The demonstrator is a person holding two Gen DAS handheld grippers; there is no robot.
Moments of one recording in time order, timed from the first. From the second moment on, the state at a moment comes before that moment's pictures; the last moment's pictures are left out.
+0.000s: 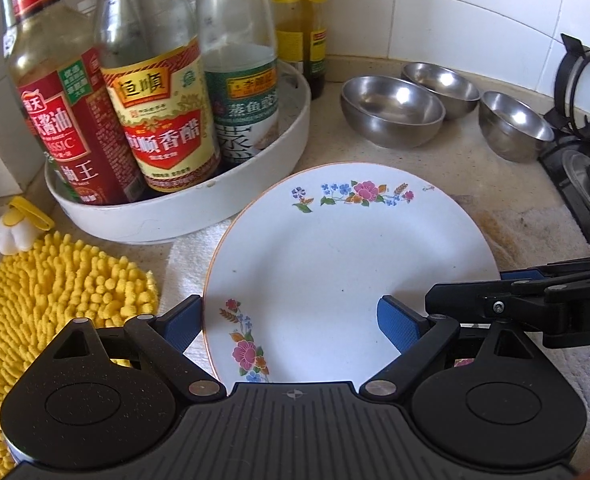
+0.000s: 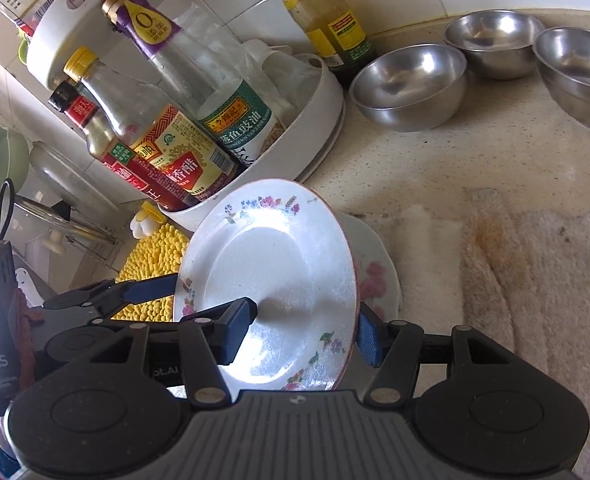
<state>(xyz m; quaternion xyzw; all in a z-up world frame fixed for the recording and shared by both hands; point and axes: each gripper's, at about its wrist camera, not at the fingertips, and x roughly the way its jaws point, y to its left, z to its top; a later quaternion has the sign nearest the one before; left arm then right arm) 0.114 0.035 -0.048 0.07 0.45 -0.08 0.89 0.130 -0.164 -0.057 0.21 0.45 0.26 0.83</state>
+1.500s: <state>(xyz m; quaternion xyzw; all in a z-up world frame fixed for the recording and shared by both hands) 0.115 -0.037 -0.025 0.12 0.41 -0.16 0.89 0.108 -0.238 -0.037 0.17 0.42 0.20 0.87</state>
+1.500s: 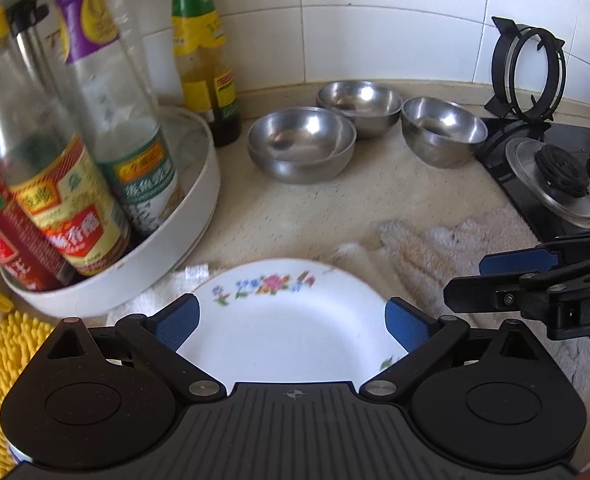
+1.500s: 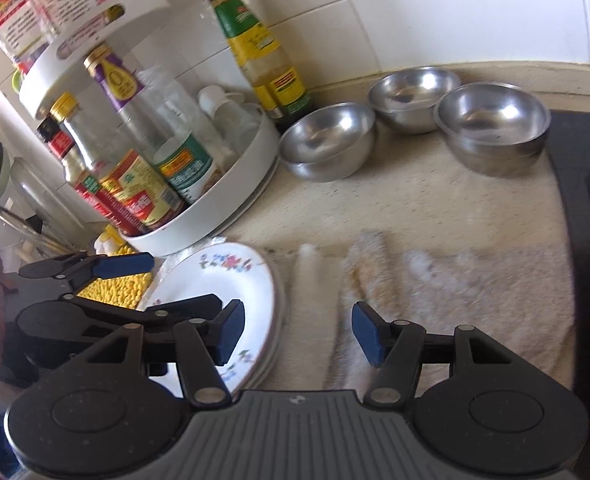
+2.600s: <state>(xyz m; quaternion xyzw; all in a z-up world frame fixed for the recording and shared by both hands) 0.244 -0.189 -0.030 0.10 0.42 -0.19 0.88 0.258 -0.382 -0.012 0.09 0.41 0.11 0.90</state>
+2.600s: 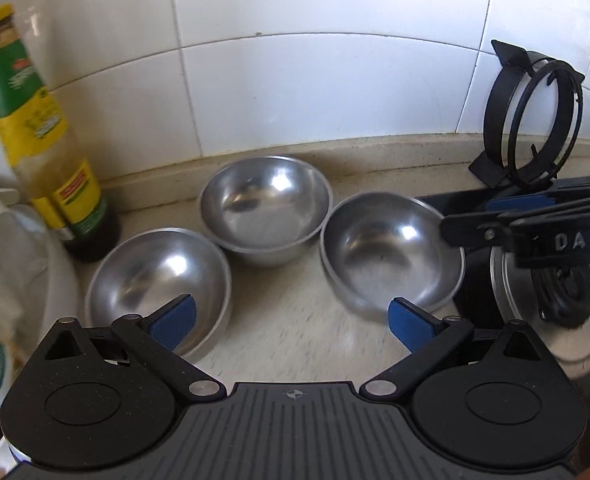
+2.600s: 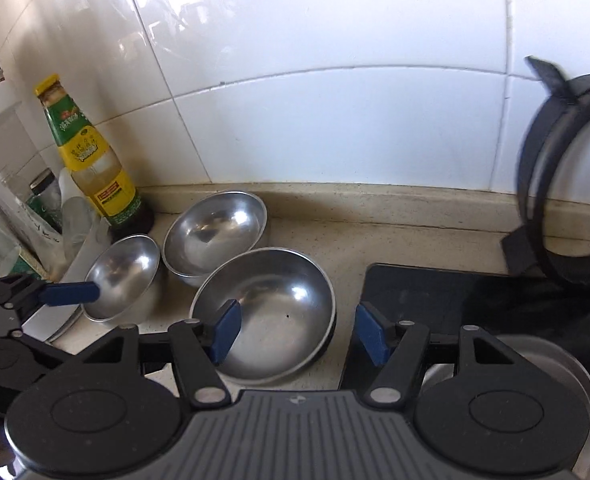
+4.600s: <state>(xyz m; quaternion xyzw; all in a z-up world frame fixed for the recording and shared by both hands) 0.400 -0.175 -0.058 0.13 0.48 -0.14 0.86 0.379 -0.343 -0.044 0.13 0.49 0.17 0.85</state>
